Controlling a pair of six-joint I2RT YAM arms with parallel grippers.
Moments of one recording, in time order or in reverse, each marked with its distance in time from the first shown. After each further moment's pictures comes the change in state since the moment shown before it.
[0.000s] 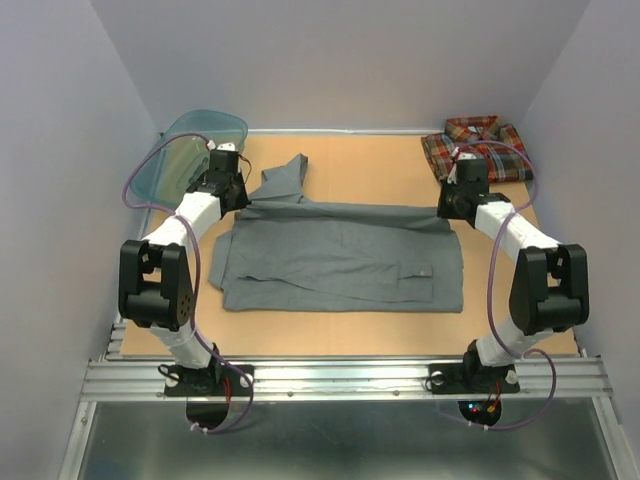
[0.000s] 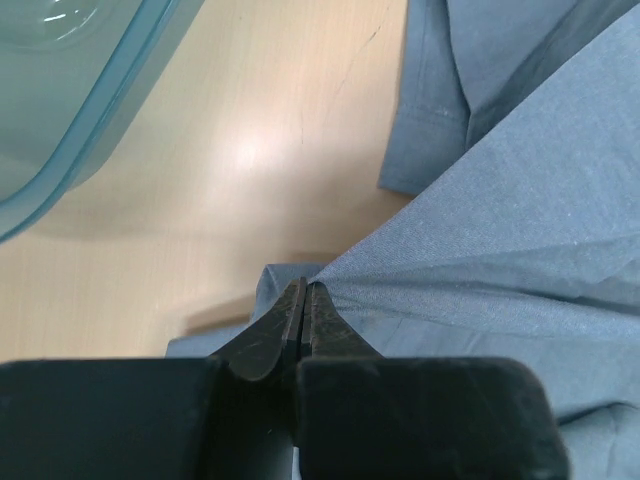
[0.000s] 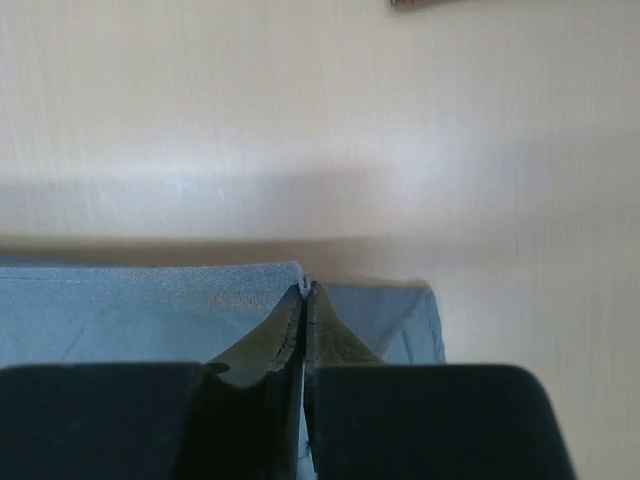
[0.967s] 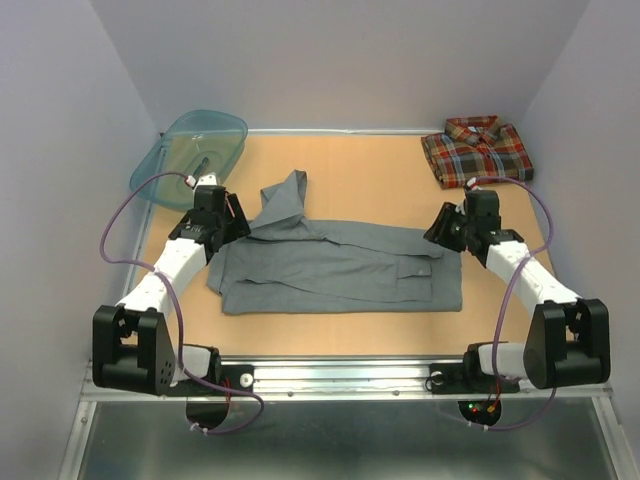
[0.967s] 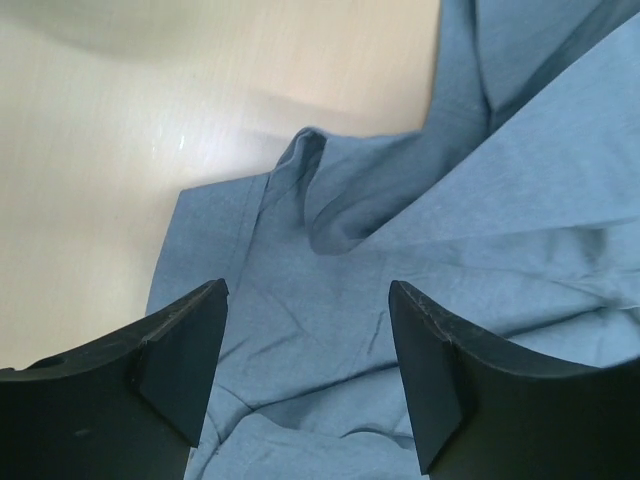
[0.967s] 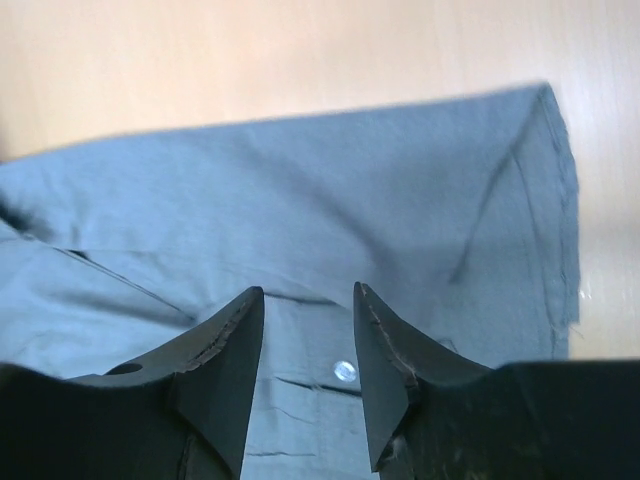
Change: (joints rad) left arm -0.001 -0.382 -0.373 -0.001 -0.005 -0.146; right arm -0.002 -0.352 -0.361 0.009 -0.234 0.330
